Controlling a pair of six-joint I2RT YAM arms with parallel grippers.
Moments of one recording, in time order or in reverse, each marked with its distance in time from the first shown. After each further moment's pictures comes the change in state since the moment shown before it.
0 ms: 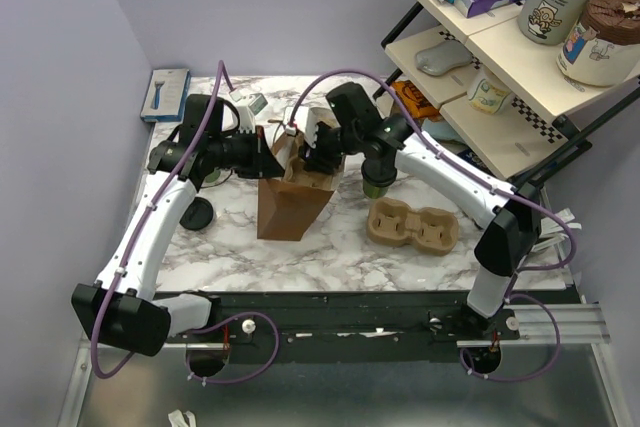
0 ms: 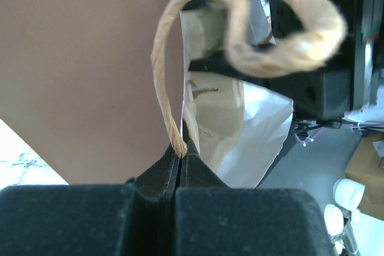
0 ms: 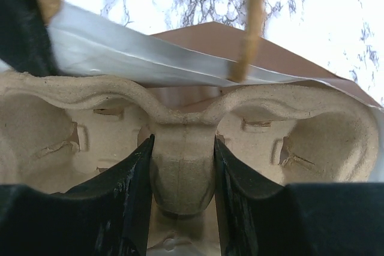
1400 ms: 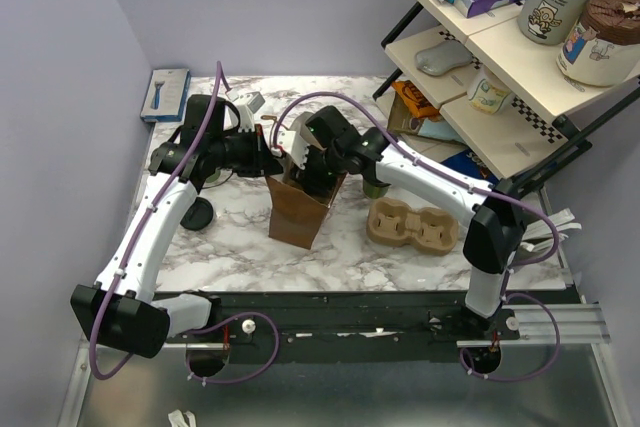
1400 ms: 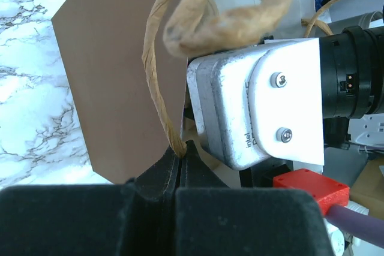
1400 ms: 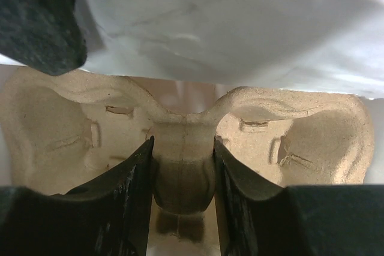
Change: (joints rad) left arm -0.006 -0.006 -0.008 0.024 -0.090 -0.058; right arm 0.083 0.060 -0.048 -0.079 0.119 0.087
